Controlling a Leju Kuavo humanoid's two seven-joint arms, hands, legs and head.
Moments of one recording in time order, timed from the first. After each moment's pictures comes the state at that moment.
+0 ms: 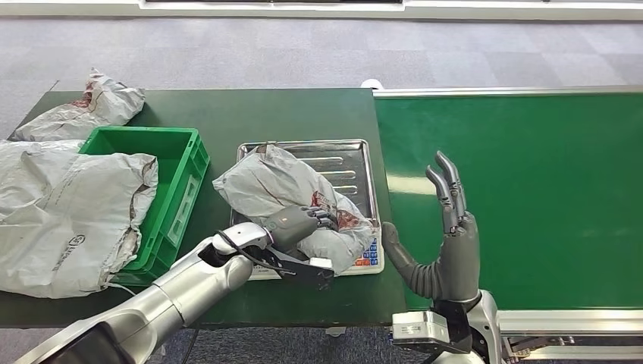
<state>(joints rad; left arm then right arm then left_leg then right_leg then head) -0.74 -0.01 -0.99 -0.73 -0.62 -0.07 -0.24 -0.04 -0.13 0.41 -1.87 0.61 -0.49 -0.34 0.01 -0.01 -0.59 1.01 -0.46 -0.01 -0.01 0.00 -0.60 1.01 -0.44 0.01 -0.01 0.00</state>
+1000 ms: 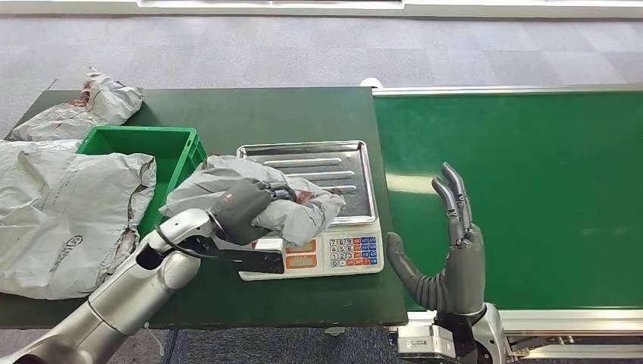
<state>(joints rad) -0.60 0.23 -0.73 -1.25 -0.61 -0.04 -0.22 0.03 -0.14 0.40 -1.90 0.62 -0.51 -0.34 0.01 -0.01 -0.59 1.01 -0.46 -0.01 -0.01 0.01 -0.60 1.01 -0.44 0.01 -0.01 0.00</state>
